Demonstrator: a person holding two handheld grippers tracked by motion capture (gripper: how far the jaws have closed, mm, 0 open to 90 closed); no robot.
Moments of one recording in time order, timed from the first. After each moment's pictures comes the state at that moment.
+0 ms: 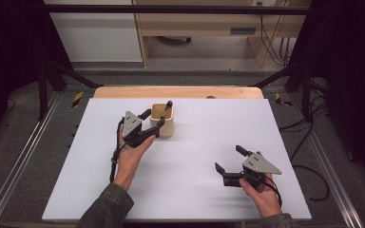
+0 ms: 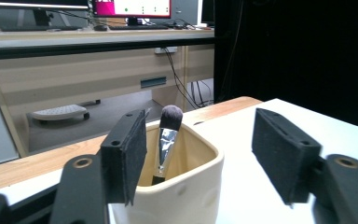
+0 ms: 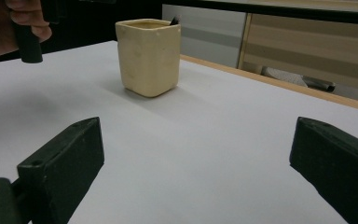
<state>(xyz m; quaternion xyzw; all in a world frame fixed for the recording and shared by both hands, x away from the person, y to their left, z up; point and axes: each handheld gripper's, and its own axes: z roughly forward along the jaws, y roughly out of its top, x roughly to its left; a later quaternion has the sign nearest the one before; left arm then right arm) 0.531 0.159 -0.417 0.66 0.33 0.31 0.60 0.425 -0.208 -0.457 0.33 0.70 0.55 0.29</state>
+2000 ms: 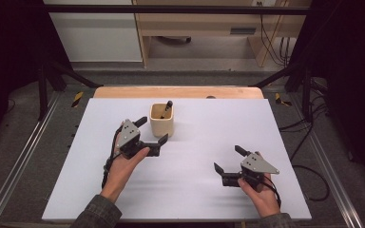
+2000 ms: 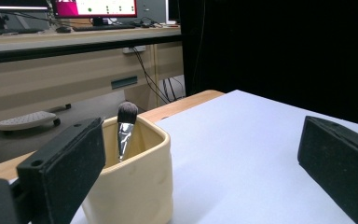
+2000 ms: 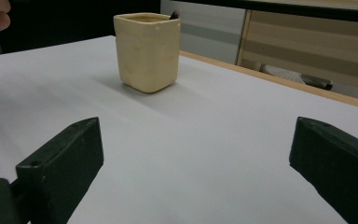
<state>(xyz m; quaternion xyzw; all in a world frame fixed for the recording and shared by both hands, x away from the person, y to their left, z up) 0.495 0.163 -0.409 0.69 0.28 0.27 0.60 0.427 -0.205 -0.460 0.33 0.71 0.55 0.29</state>
